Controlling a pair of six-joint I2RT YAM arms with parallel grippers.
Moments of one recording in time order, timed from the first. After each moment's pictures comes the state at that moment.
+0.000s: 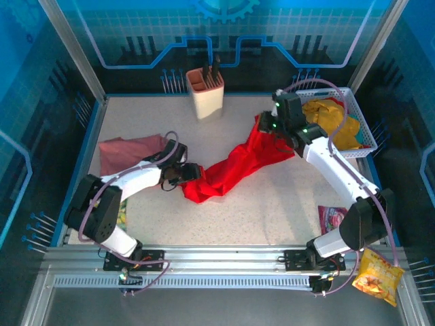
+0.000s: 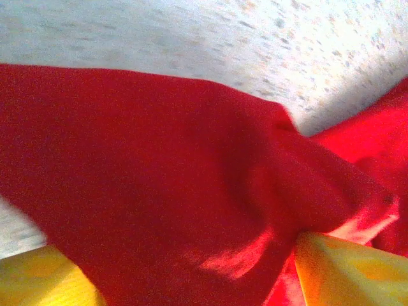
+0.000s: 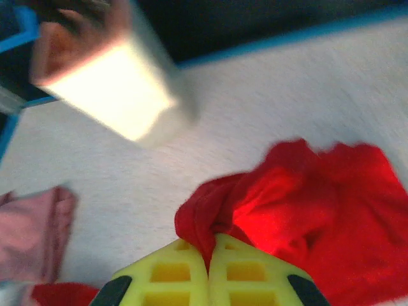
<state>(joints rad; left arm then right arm) -0.41 1.57 0.84 -0.35 0.14 -0.65 0.40 1.48 1.37 -0.48 0.03 0.47</state>
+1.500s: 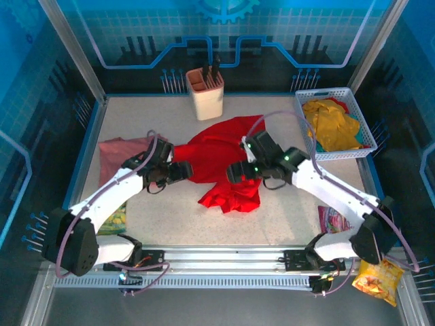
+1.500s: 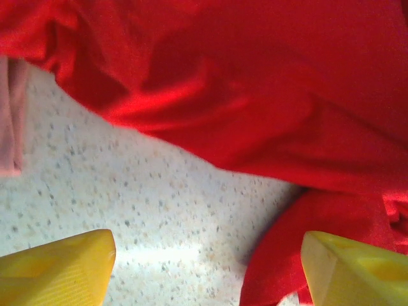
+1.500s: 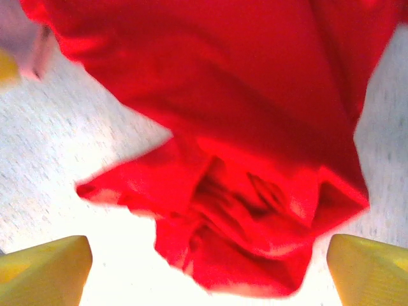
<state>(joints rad) -0.33 1.31 0.88 -0.63 0.14 -0.66 0.70 1.33 1.09 -0.76 -0.05 0.40</state>
